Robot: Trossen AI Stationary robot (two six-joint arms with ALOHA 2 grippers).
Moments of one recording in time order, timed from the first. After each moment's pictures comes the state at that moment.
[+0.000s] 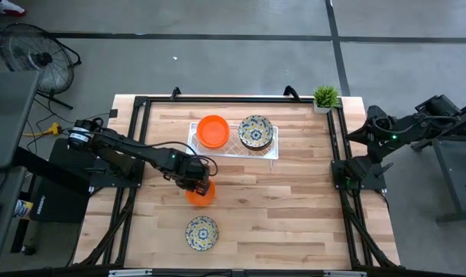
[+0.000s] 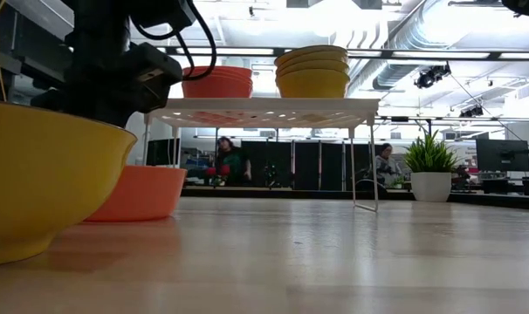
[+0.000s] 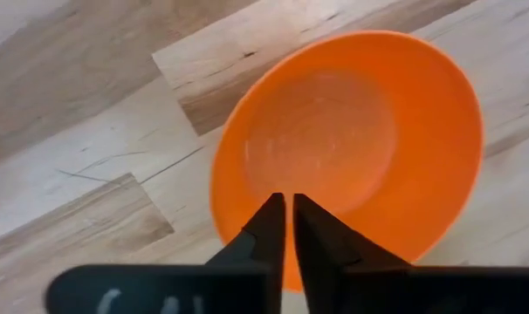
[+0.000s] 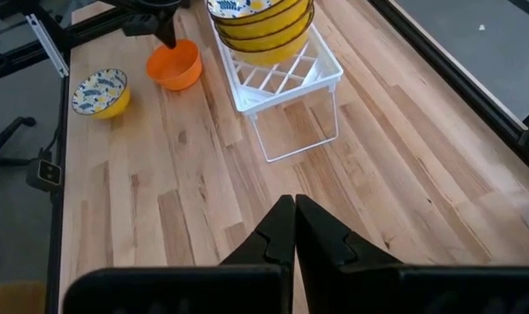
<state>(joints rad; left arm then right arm) -0.18 1.49 0.95 -0.78 0.07 -1.33 0.49 0.58 1.34 -1.57 0.46 0.75</state>
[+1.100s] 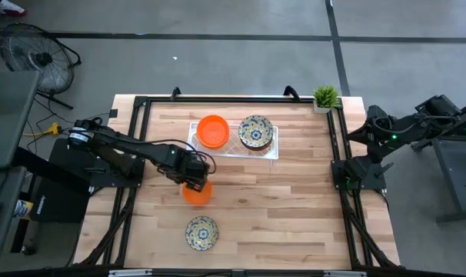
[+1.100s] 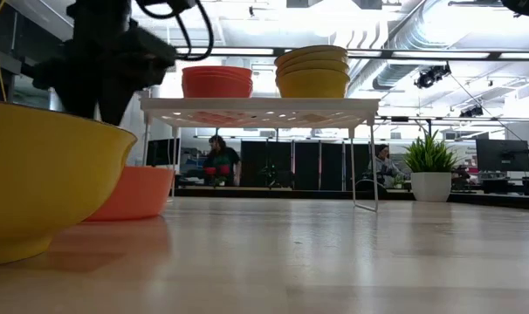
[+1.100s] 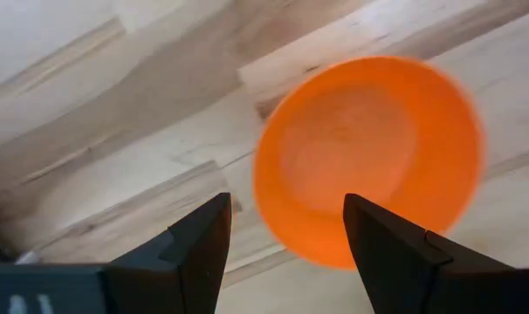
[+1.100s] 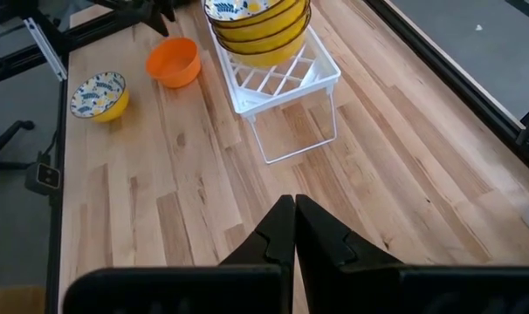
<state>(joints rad) -0.18 1.49 1.10 -1.07 -0.01 -1.31 0.49 0.58 1.34 -1.57 0.47 0.76</state>
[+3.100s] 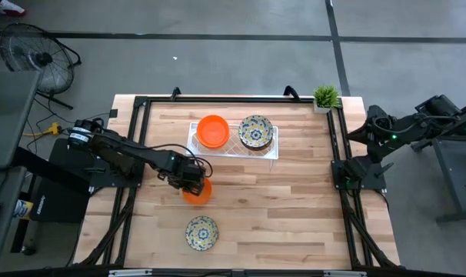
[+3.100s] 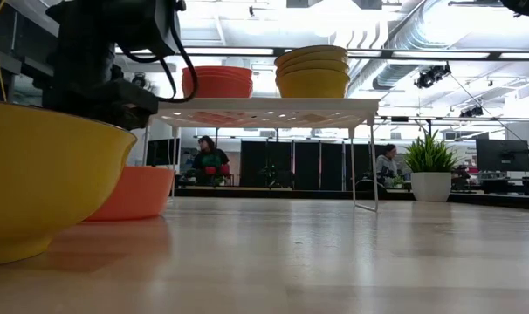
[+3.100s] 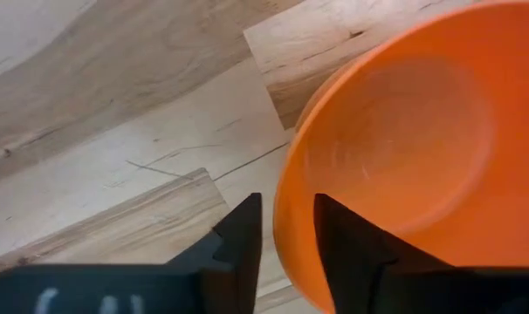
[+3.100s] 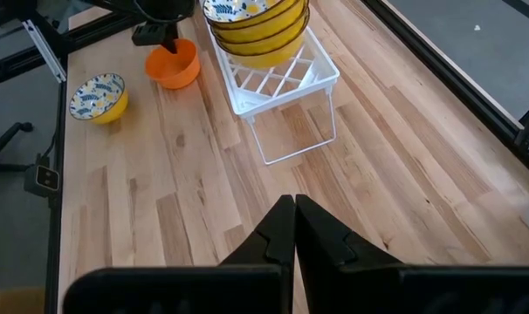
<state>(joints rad) -0.18 1.49 0.86 -0.79 0.07 -1.34 0.49 0.58 1.34 -1.57 0.47 0.76</state>
